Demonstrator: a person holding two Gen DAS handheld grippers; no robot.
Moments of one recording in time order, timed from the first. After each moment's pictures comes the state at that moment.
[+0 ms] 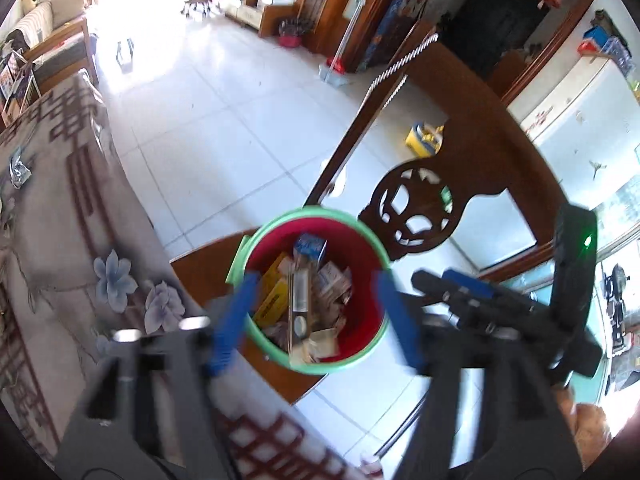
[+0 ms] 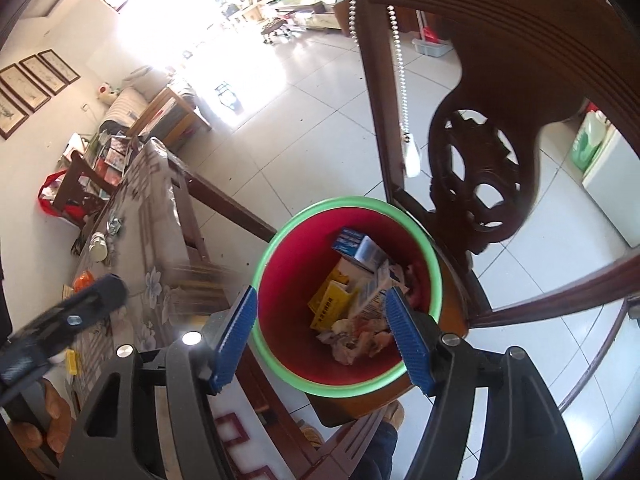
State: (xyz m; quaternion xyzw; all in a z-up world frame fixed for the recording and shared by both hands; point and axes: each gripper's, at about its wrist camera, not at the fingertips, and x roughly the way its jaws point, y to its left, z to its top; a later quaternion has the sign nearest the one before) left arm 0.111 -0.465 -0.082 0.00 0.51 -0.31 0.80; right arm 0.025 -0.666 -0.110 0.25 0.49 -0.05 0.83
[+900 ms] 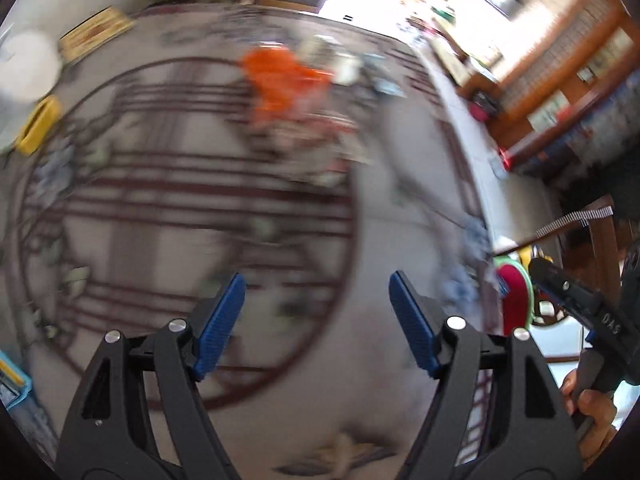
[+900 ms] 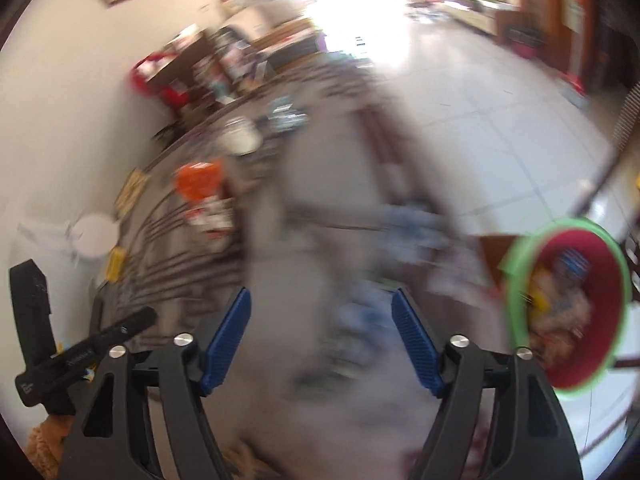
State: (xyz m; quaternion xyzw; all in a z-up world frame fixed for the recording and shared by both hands) left arm 0.073 -0.056 -0.118 -0.18 0.54 0.01 0.82; right arm 0.109 -0.321 -0.090 0.12 0.52 0.18 0.83
